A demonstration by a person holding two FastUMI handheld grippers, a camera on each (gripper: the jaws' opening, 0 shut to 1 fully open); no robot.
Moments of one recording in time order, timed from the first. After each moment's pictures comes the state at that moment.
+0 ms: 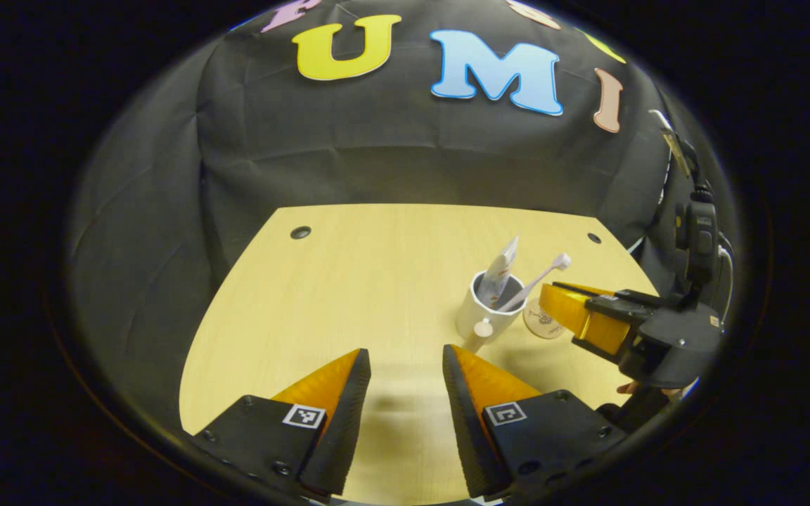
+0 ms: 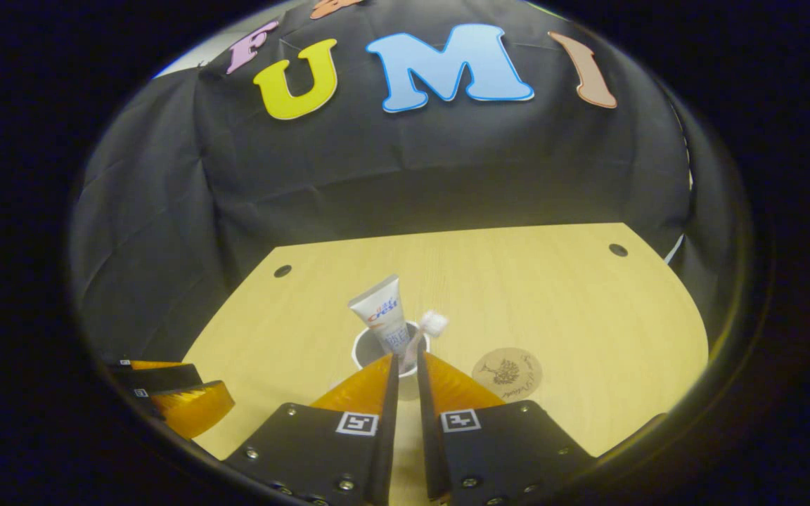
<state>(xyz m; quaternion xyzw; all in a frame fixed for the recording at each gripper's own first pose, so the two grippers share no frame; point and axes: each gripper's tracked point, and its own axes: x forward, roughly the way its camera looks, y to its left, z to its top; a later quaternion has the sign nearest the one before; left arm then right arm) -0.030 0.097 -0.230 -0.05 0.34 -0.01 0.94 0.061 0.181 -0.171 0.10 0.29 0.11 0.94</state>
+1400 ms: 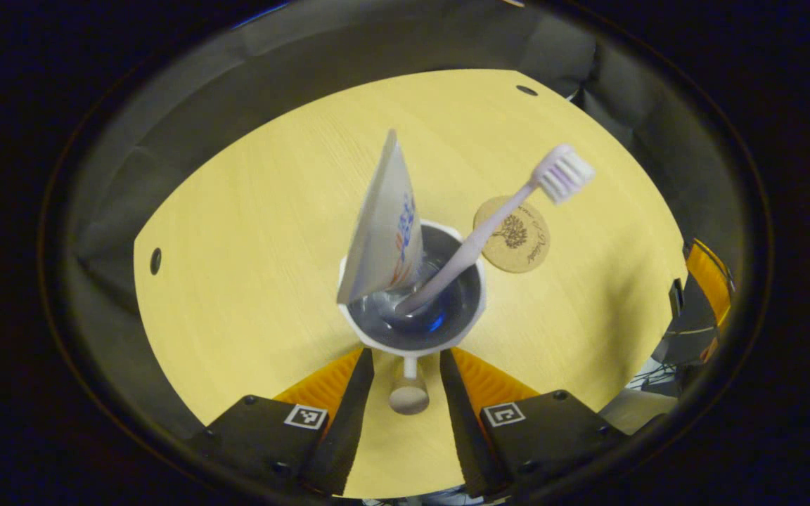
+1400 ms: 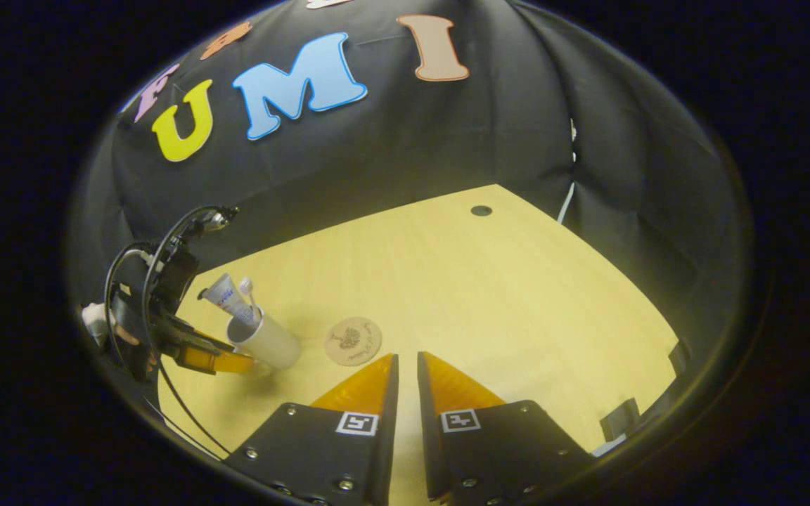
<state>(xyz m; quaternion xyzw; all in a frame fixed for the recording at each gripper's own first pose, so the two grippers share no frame) 0.025 0.025 -0.319 0.12 0.59 -0.20 0.77 -0.026 -0.010 -0.205 0.18 0.34 -0.07 0.92</state>
